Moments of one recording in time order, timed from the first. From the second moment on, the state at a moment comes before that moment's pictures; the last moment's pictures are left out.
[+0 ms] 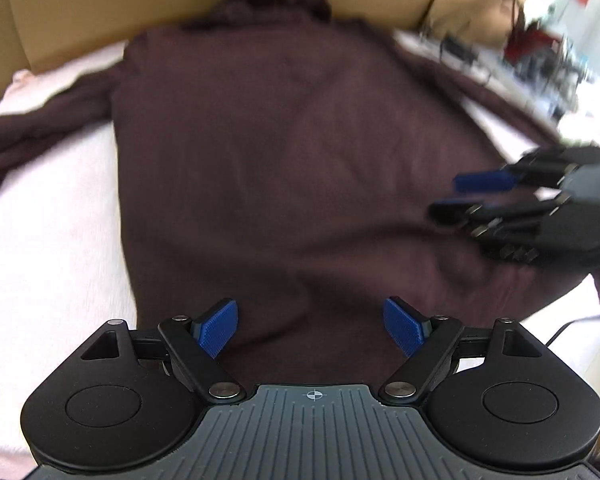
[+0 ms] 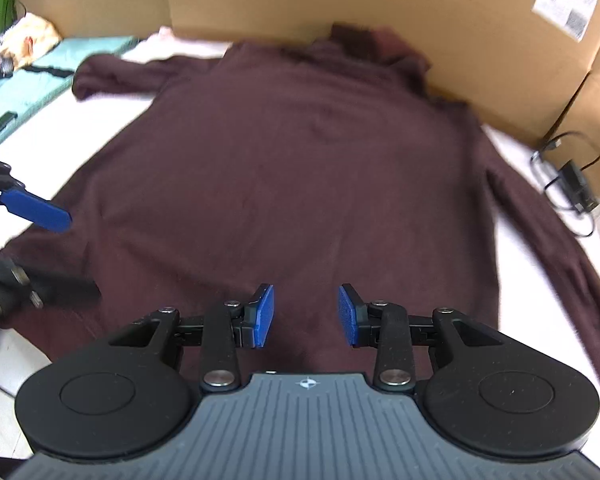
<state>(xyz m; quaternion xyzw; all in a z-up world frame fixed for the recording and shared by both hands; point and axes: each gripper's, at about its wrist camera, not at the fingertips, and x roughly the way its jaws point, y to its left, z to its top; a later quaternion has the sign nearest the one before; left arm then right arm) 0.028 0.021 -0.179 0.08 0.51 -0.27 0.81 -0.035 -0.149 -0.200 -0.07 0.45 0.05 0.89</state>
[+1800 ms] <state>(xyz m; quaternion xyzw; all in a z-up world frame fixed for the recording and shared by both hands) 0.057 0.043 -0.155 -0.01 0.53 -0.35 0.77 -0.076 -0.202 -0.164 0.07 0.48 0.00 0.87</state>
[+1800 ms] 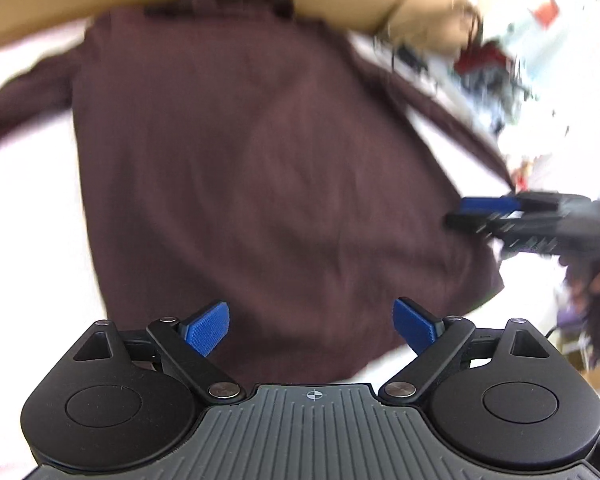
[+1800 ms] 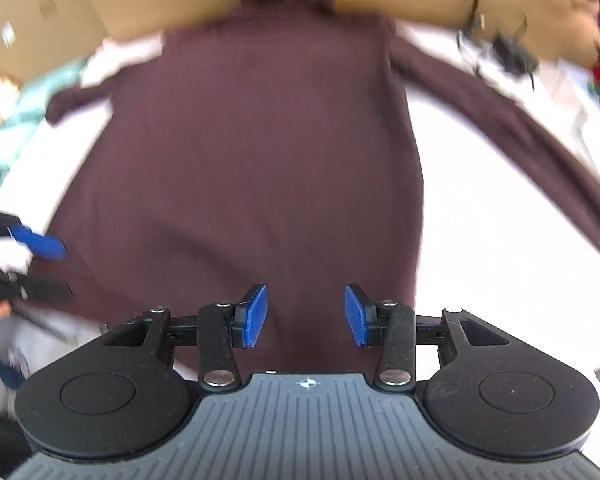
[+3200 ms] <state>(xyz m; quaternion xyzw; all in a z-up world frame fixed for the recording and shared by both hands) 0.258 0.031 -0.214 -0.14 0.51 -0.24 0.81 0.078 -0.198 -0.213 -0.03 0.47 0.10 0.88</state>
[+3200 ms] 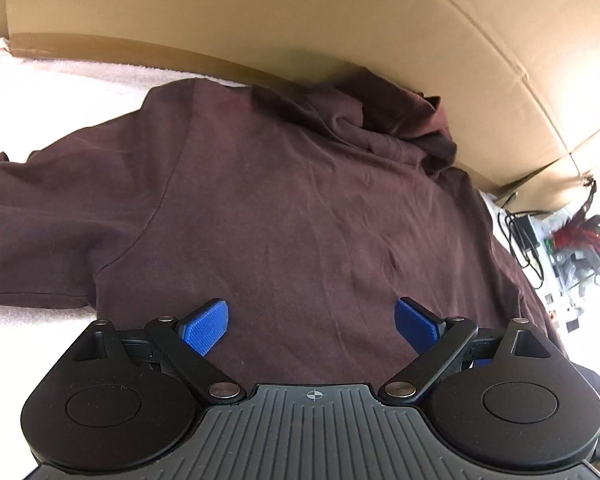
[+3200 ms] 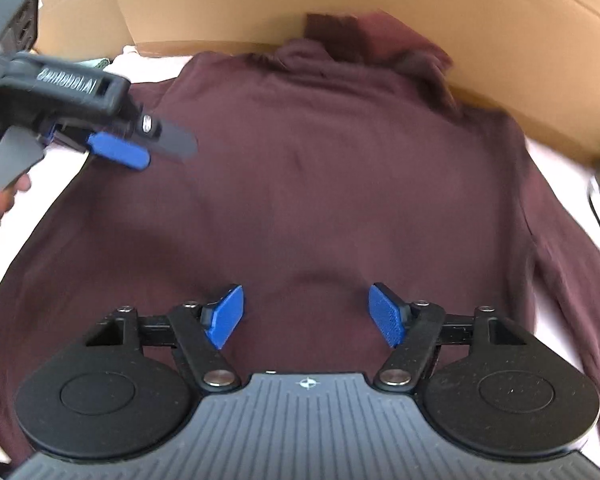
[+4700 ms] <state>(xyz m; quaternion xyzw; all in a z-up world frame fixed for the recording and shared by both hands) 0.194 0.296 -0.158 -0.18 0.46 -0.23 0.83 0.252 0.055 -0.117 0.07 0.44 0.27 0.86</state>
